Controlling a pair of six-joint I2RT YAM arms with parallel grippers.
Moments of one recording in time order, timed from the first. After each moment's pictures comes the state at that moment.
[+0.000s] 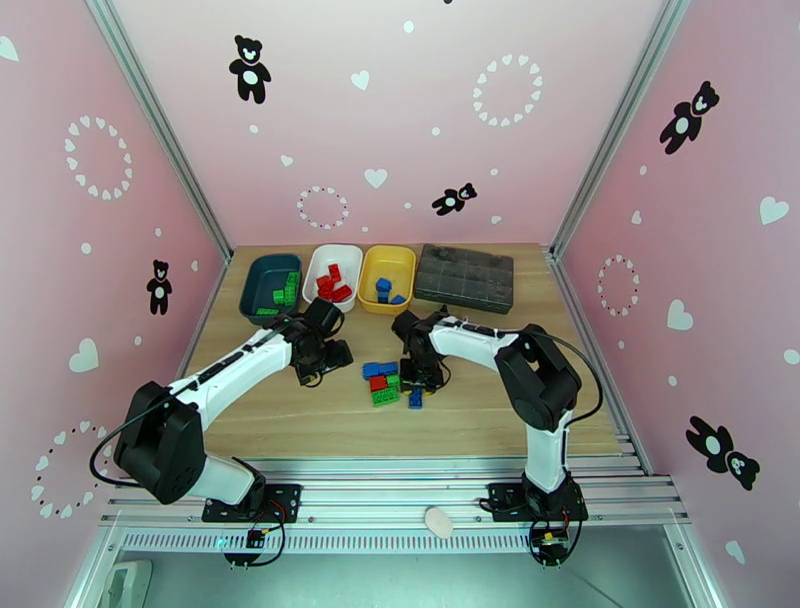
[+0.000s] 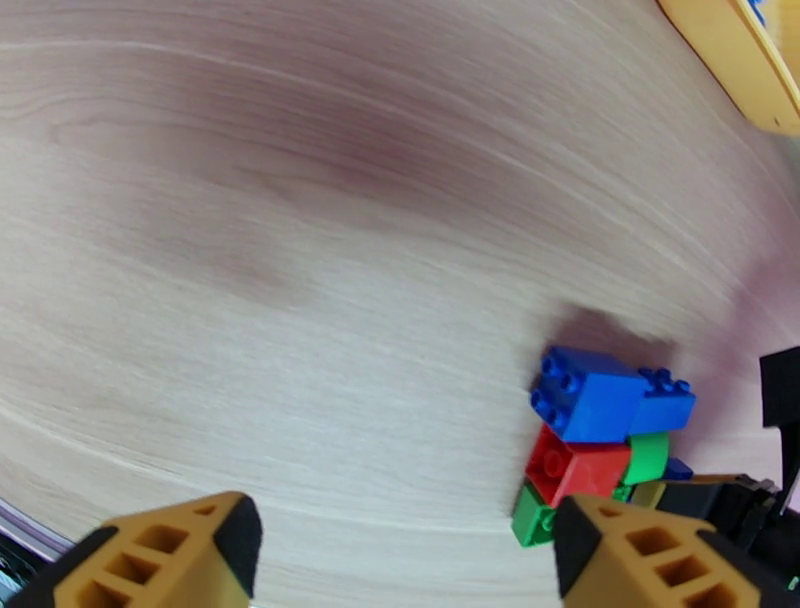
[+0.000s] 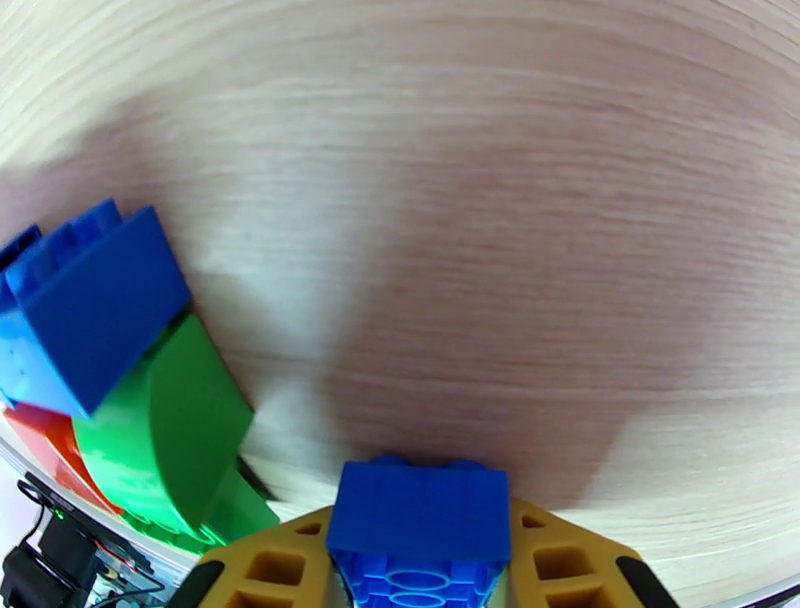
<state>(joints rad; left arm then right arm) -0.50 1.50 1.09 -0.87 0.04 -0.89 0.72 1.93 1.29 -0.92 -0.22 0.70</state>
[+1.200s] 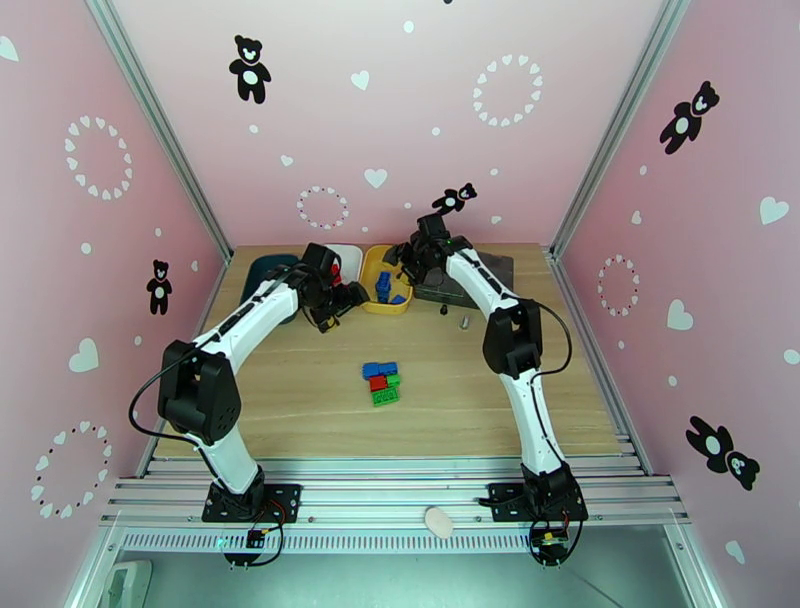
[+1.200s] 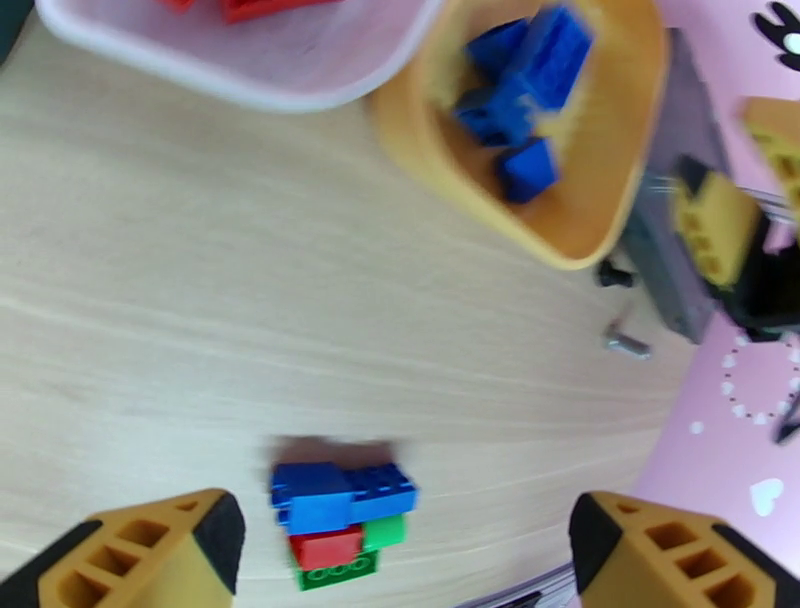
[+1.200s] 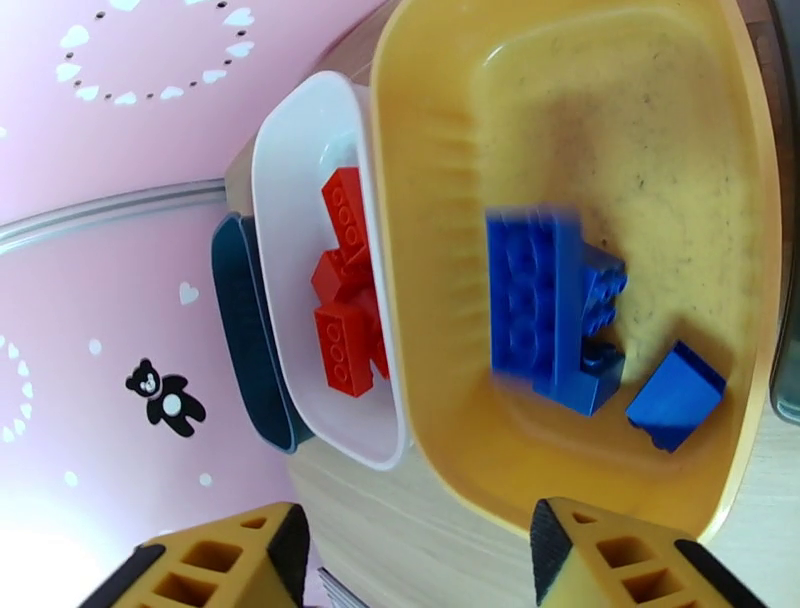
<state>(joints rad) -0.36 1.76 1.48 -0.86 0.28 -0.86 0.40 2.42 2.33 -0.77 -0.55 0.88</state>
